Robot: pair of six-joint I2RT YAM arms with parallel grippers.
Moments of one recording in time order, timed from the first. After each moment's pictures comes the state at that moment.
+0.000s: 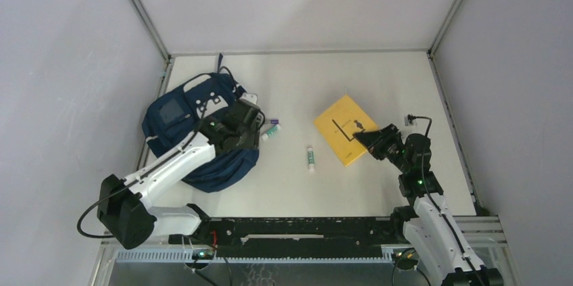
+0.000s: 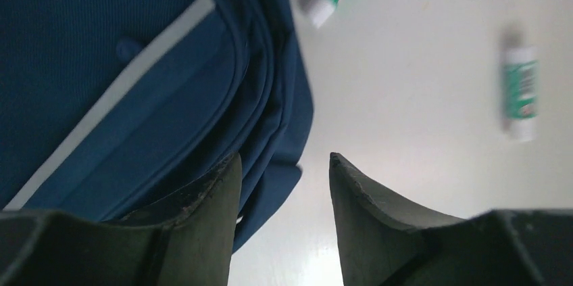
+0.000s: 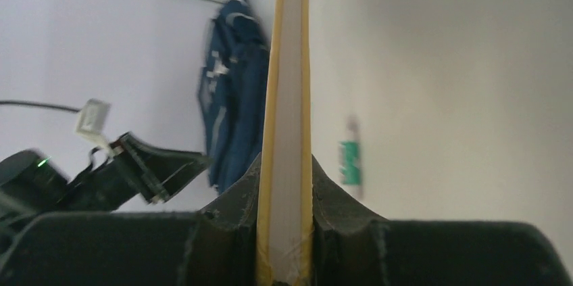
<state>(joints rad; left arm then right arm) -0.64 1.26 1.03 -0.71 -0.29 -0.43 0.09 0.64 0.31 0.09 -0.43 1.05</state>
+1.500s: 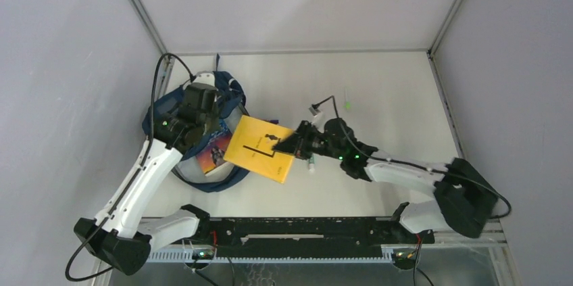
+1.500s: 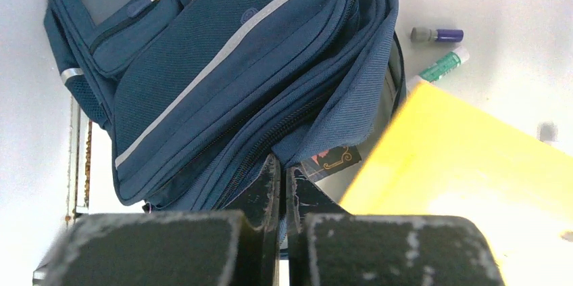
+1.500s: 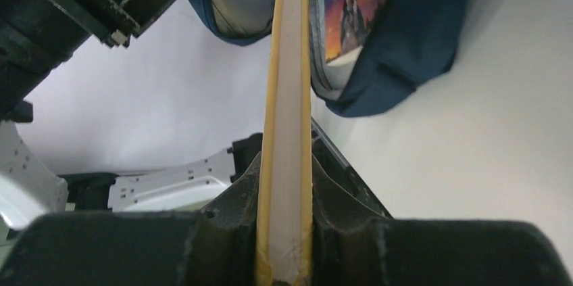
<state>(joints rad) -0.43 1.06 1.18 -0.91 -0.44 -0.29 0.84 1.28 0.65 0.38 -0.32 1.17</state>
